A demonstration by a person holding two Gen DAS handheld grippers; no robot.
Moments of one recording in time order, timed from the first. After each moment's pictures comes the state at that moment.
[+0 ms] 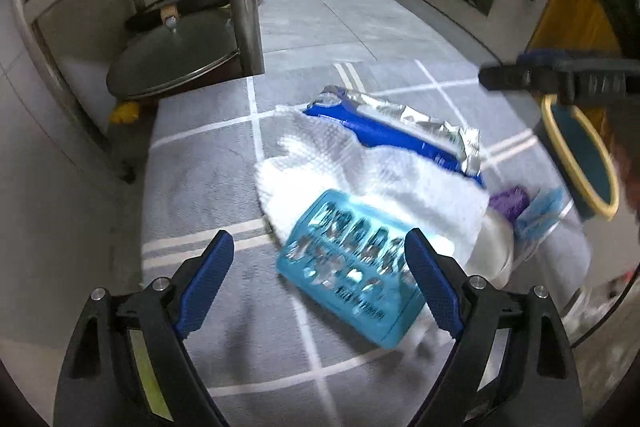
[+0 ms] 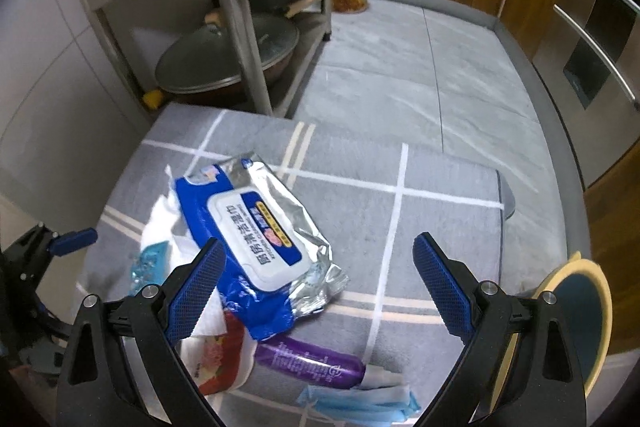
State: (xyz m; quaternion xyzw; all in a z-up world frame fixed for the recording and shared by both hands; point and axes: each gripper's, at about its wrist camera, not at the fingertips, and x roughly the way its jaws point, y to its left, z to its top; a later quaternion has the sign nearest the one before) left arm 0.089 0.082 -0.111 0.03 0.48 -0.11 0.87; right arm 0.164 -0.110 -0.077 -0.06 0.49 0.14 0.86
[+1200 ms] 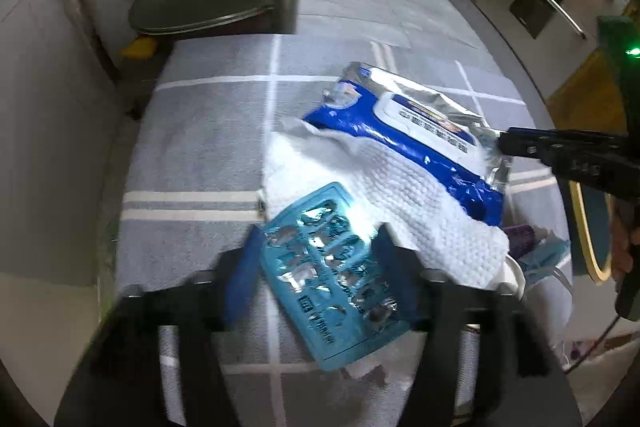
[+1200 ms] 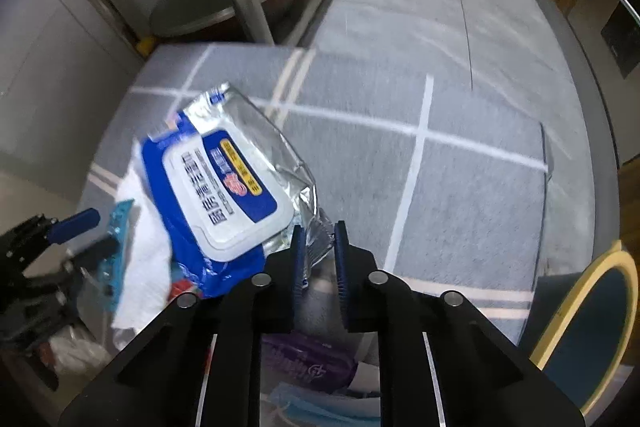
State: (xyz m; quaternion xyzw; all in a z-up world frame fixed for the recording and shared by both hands) left arm 0.108 0.080 -0.127 -0.05 0.54 -0.03 0.84; right arm 0.187 -0.117 -0.123 -0.05 0.57 0.19 0.80
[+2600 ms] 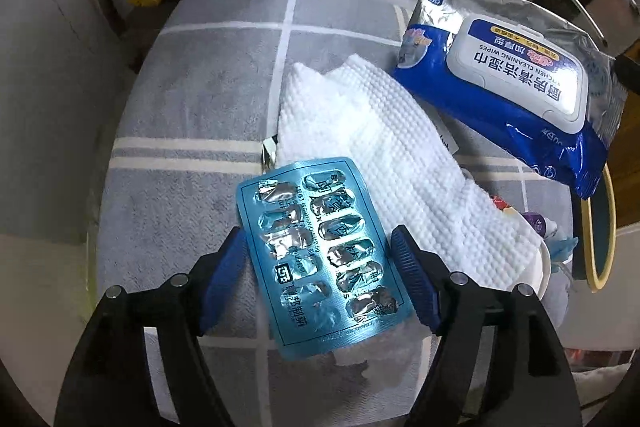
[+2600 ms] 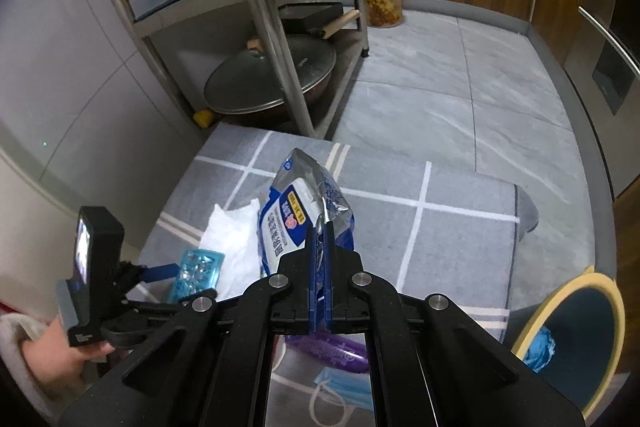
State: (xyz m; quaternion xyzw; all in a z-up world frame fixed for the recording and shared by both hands) left arm 0.106 0.081 -0.145 -0.07 0.59 -0.02 0.81; right arm 0.154 -0.131 -0.032 -0.01 0.47 0.23 0.85
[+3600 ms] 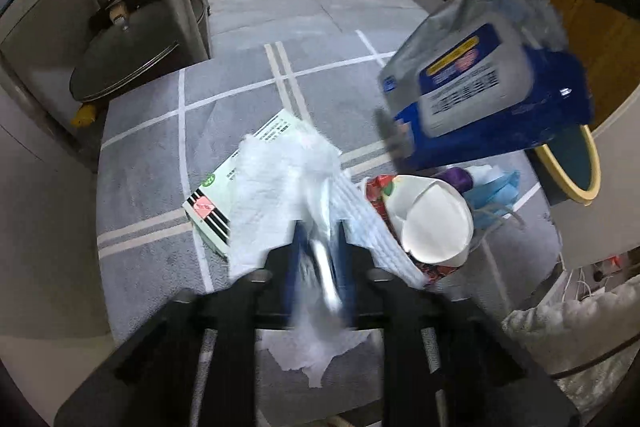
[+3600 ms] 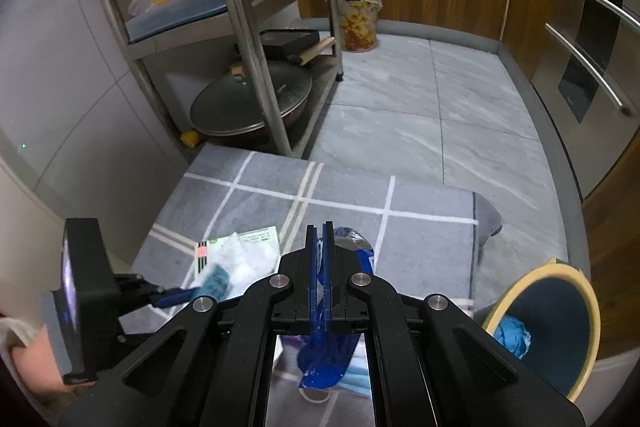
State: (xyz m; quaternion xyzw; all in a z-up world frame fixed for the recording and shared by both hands) left arm 0.086 0.013 -0.105 0.06 0.53 -0.14 0.83; right arm 0.125 -0.154 0.001 -0.02 0.43 0.19 0.88
